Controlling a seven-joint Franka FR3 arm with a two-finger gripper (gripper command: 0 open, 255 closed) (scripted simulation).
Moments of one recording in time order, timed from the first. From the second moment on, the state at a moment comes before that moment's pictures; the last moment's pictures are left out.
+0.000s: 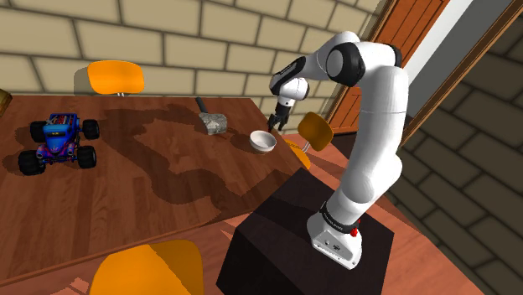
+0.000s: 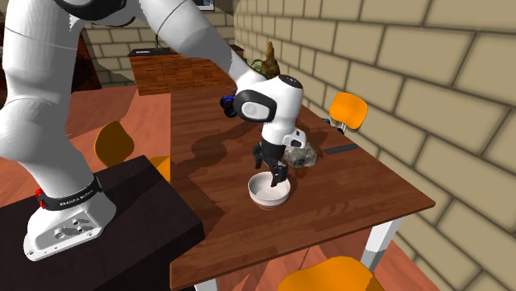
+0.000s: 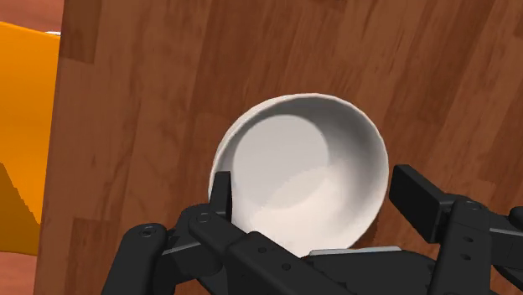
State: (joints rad) arm -0.21 0.47 -0.37 -2.00 0.34 2.25 -0.68
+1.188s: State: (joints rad) arm -0.34 0.80 -0.30 -1.72 0.44 2.27 -0.77
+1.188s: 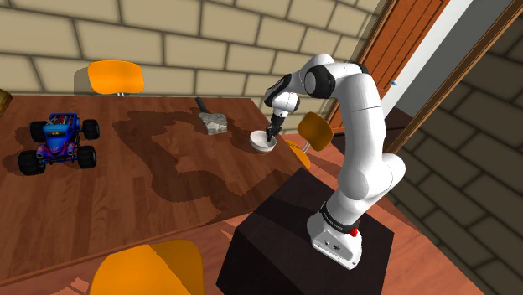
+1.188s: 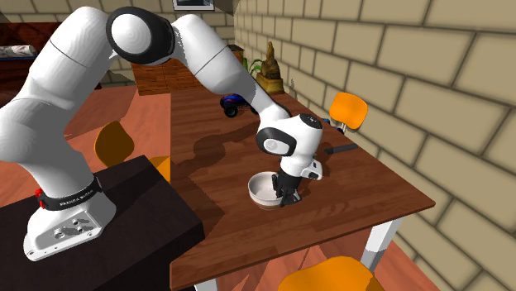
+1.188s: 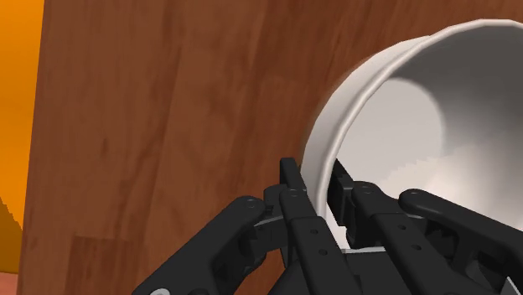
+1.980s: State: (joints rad) arm -0.33 0.77 -0.31 -1.73 0.43 2.25 -0.76
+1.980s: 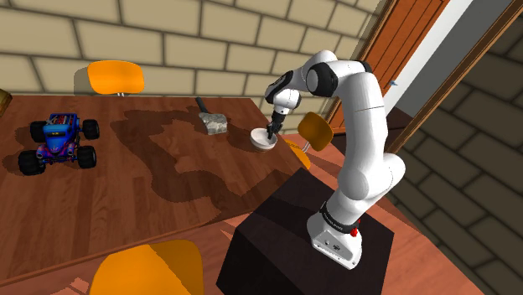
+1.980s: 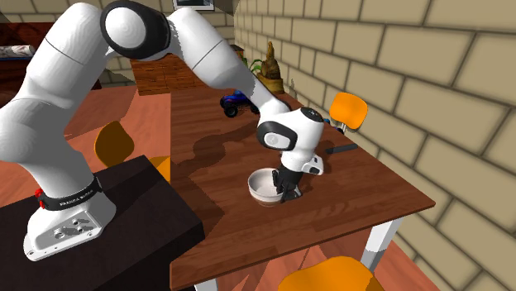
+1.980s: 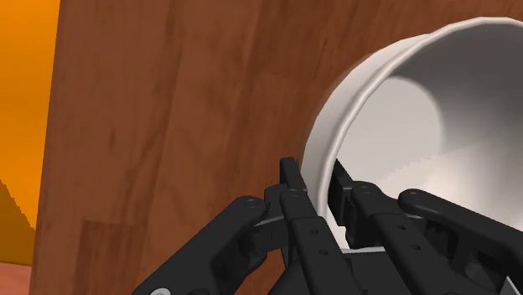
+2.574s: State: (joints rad) arm -0.31 0.67 -0.34 -1.75 0.39 2.18 -0.73
